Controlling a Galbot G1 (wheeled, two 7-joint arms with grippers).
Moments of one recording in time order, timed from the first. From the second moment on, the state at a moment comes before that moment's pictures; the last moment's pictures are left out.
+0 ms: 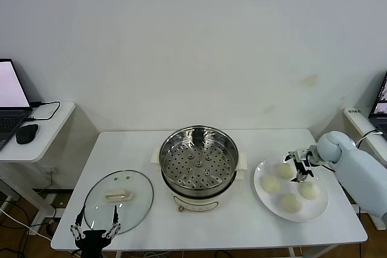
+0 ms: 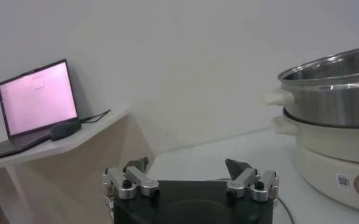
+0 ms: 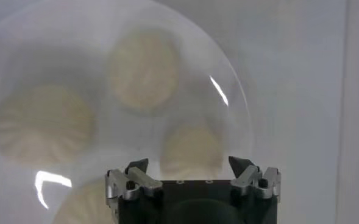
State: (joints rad) left arm 1.87 -1.32 -0.55 -2.12 0.05 -0.06 -0.33; right arm -0.27 0.77 -0.34 1.00 -0.44 0.08 -1.05
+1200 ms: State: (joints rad) left arm 1.85 -1.31 -0.54 -2.13 0.04 -0.06 -0.34; right arm 0.00 0.61 -0.58 1.25 -0.18 0.01 -1.08
